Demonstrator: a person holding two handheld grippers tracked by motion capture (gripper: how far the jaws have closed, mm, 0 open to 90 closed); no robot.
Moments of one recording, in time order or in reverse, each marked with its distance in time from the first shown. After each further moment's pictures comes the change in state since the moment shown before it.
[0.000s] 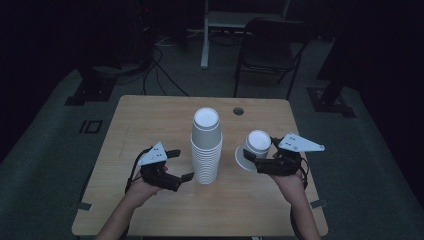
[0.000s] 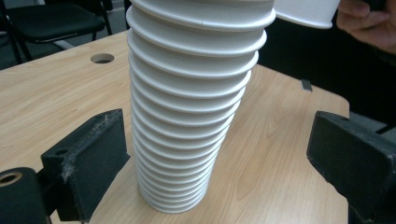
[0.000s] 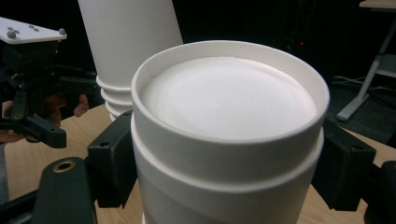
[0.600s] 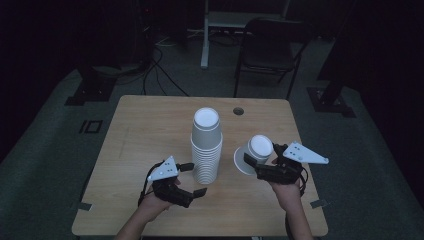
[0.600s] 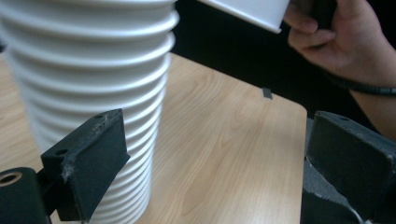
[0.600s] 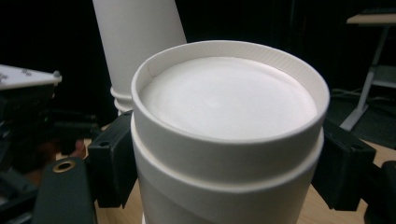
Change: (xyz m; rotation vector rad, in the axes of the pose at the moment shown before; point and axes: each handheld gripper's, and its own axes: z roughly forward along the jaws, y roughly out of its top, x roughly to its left) left arm -0.044 -0.011 0.021 -0.056 -0.109 -0.011; right arm 0.014 -0.016 -0.009 -0.118 -0.017 0.057
